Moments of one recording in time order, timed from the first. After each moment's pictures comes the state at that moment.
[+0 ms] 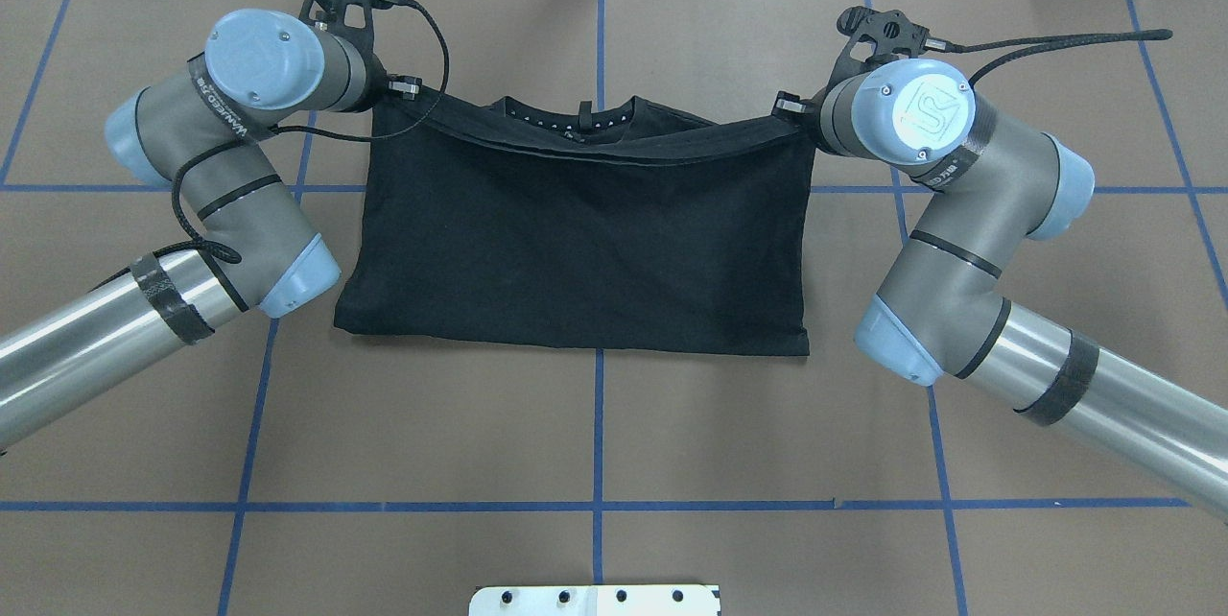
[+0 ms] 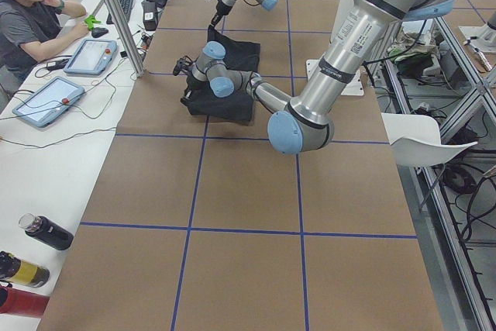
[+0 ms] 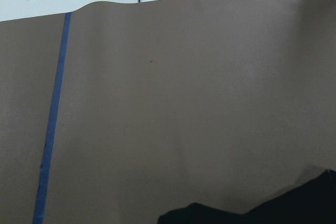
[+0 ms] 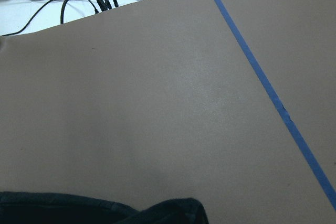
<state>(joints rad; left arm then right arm) -0.79 -2.19 -1.36 -2.12 -1.61 -0.87 0.72 -1.09 1.62 -1.24 1.53 1.38</state>
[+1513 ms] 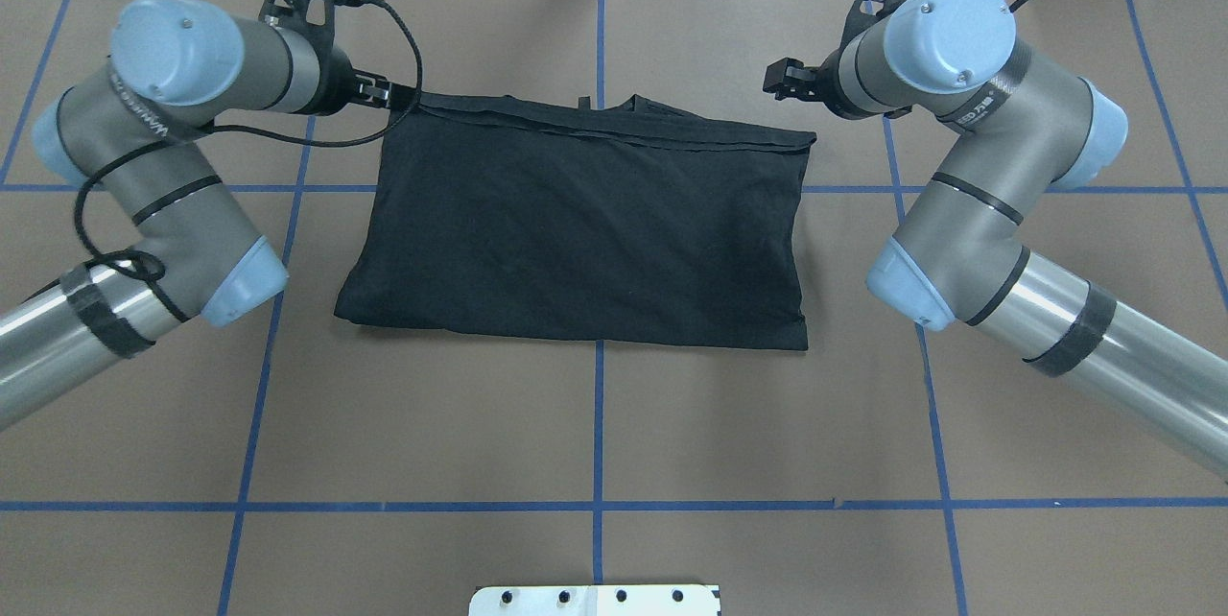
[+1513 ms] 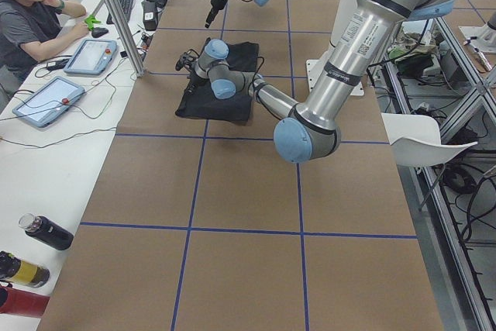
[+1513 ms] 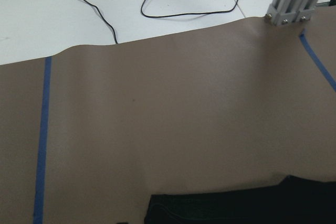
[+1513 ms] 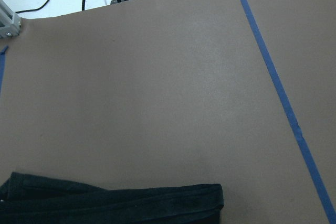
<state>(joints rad) -0.82 -2.05 -1.54 -2.21 -1.77 -0.79 0.81 -1.06 1.62 -1.25 1.72 1.23</state>
